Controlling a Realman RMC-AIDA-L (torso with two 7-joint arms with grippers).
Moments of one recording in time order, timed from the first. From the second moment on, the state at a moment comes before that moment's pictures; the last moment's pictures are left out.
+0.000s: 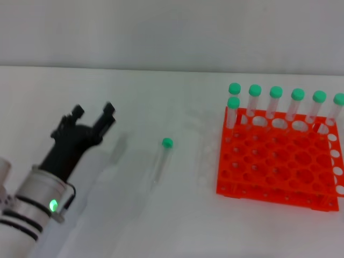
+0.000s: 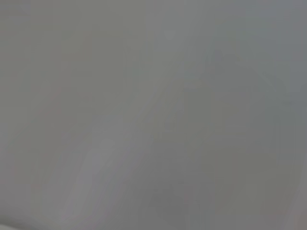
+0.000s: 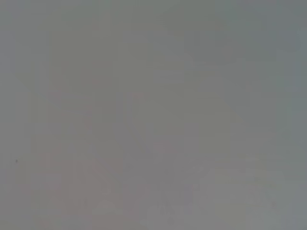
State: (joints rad) left arm -0.41 -2.07 2.69 0.30 -1.13 1.20 -0.44; right arm 0.34 2.01 -0.53 -0.18 2.14 1.16 -2.53
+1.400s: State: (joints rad) left arm -1.24 -1.95 2.85 -0.57 0.28 1.45 -2.26; right arm 0.35 2.01 -0.53 -0.18 2.14 1.15 -2.53
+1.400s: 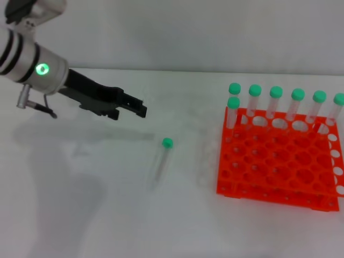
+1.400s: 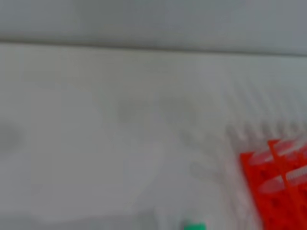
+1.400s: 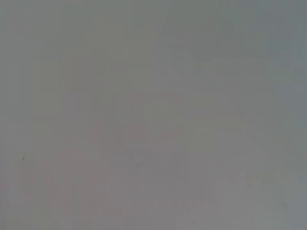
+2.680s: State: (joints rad) left arm -1.38 -2.07 2.85 -0.29 0.77 1.22 -2.65; right arm 0.37 2.01 -0.53 -0.17 2.13 1.15 -2.53
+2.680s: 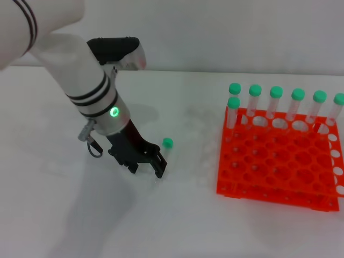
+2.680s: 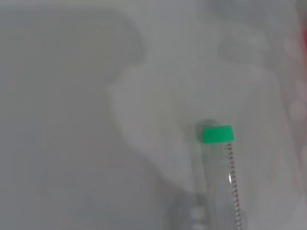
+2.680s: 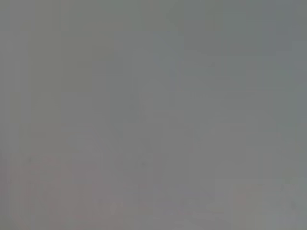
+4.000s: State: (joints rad) left arm -1.38 -2.07 2.84 -0.15 0.89 1.11 -2.66; right arm 0.37 2.02 -0.53 -0.16 2.14 1.16 -2.54
